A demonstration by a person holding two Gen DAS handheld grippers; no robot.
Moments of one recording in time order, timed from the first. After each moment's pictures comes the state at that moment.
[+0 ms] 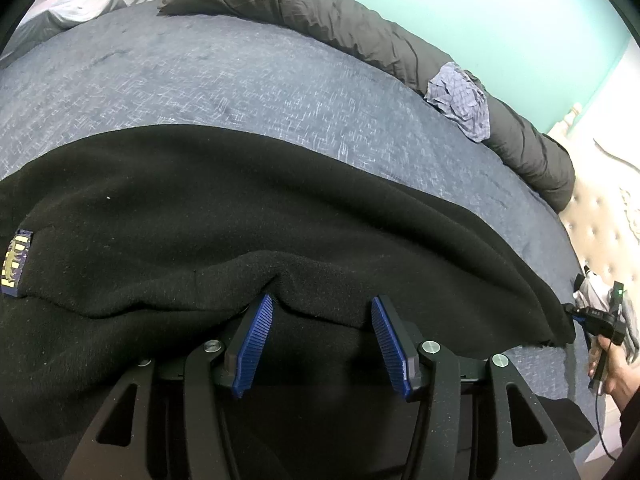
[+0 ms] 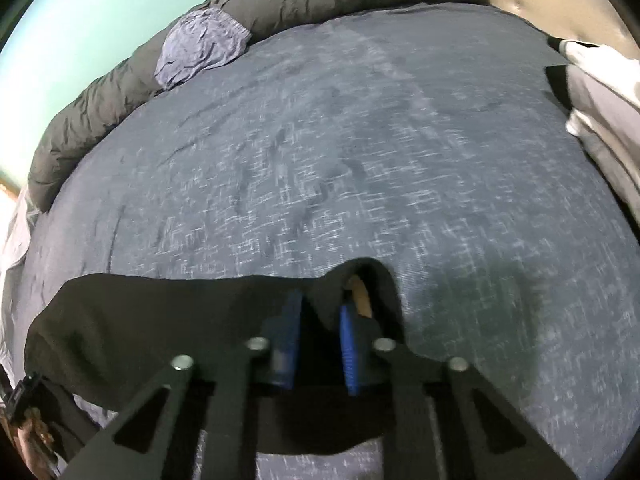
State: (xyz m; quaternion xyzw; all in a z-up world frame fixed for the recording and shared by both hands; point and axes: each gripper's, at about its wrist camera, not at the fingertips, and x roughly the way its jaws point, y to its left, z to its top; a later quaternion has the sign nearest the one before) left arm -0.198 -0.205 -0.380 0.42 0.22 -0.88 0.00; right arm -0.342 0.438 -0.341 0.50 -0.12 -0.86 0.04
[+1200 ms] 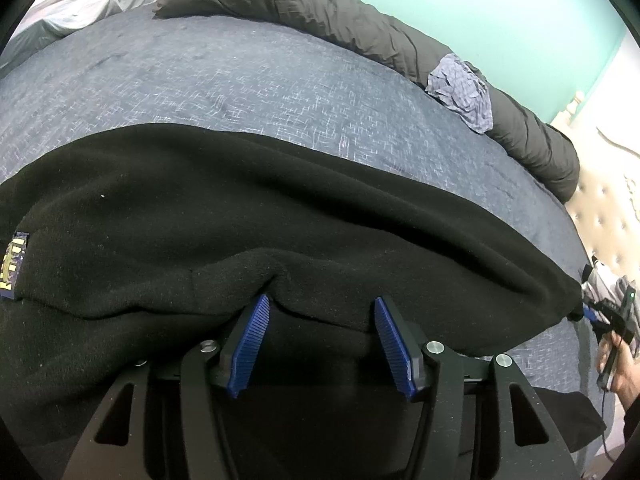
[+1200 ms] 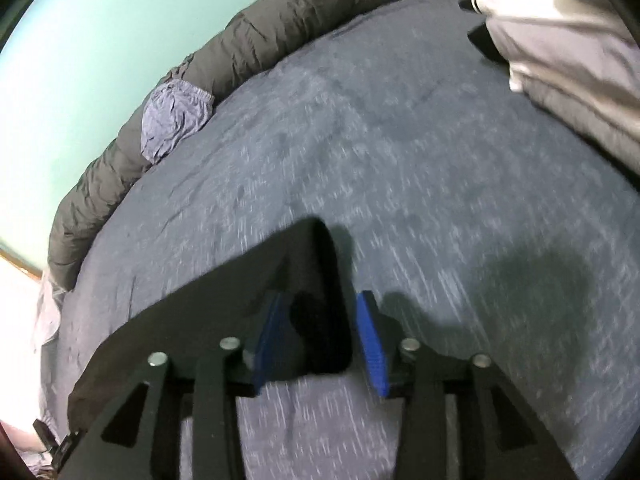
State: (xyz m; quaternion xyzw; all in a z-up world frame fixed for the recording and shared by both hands) left arm -0.201 -0.199 -0.385 0.43 0.21 -0.88 0.01; right arm -0.311 0.500 -0.348 0.45 -0.25 -0.85 0.02
